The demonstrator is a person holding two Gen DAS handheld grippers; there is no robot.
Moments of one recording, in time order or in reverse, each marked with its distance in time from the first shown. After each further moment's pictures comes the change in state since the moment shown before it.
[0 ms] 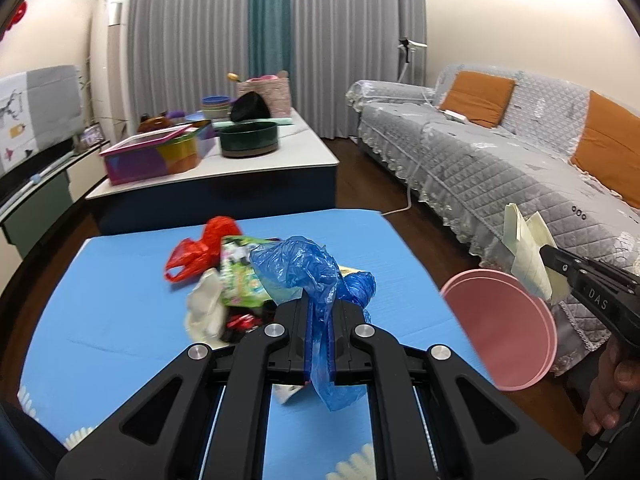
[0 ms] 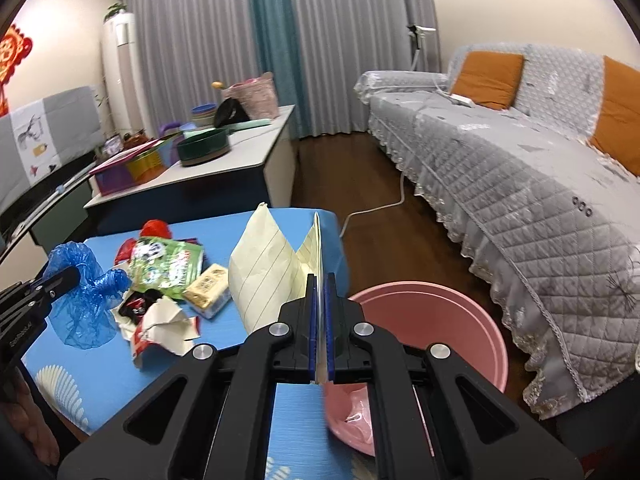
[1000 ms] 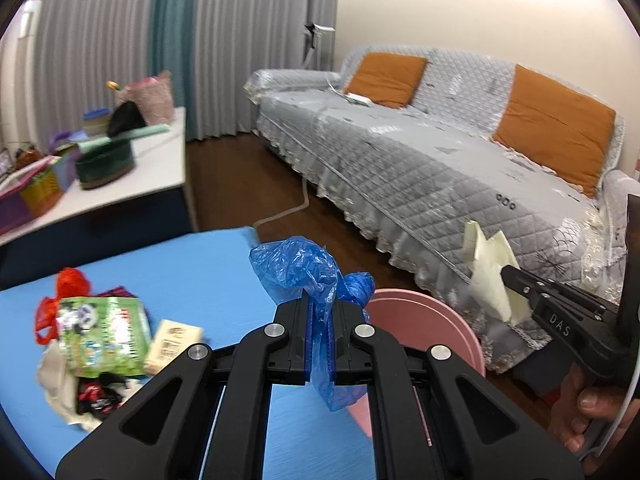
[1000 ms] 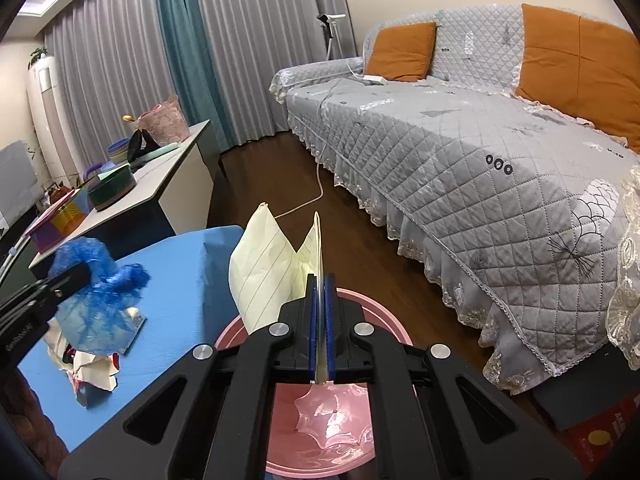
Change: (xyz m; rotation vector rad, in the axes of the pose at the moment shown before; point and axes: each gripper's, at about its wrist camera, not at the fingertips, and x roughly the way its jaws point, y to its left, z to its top) left arm 0.070 -0.124 0.040 0.120 0.053 -0.318; right arm 0.010 -0.109 0.006 0.192 0.013 -0.175
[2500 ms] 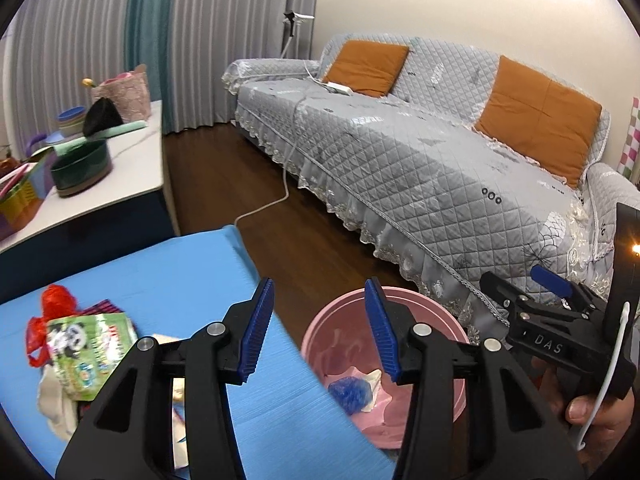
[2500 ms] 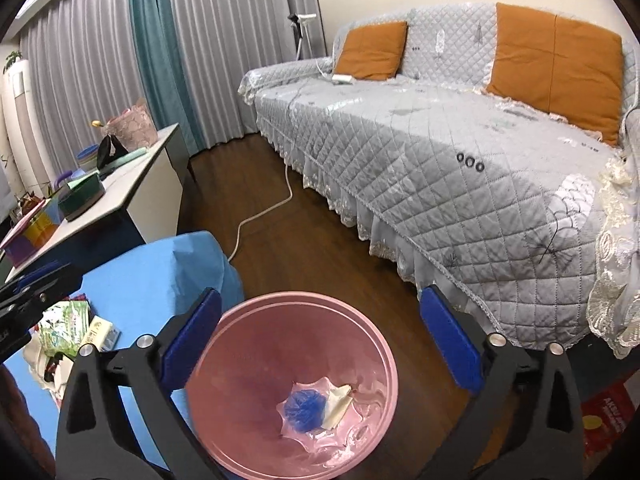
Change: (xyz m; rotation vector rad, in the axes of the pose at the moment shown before) left arm 0.000 0.014 0.017 0.021 0.037 -0.061; right arm -0.002 0.005 0.006 0.023 -0.024 -0.116
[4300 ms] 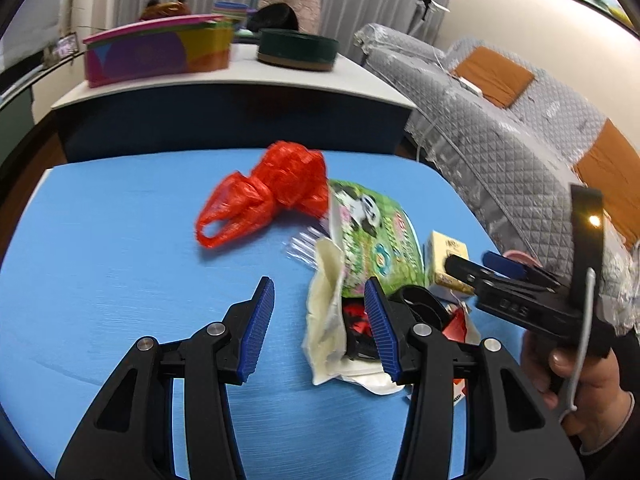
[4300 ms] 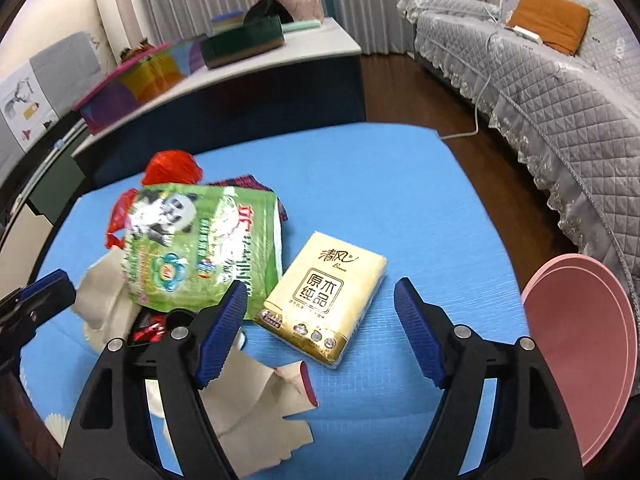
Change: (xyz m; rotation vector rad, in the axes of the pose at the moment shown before) left arm -0.056 0.252 -0.111 -0.316 0.132 0.170; right arm 0.093 0.288 -0.083 -0.278 0.335 0.329
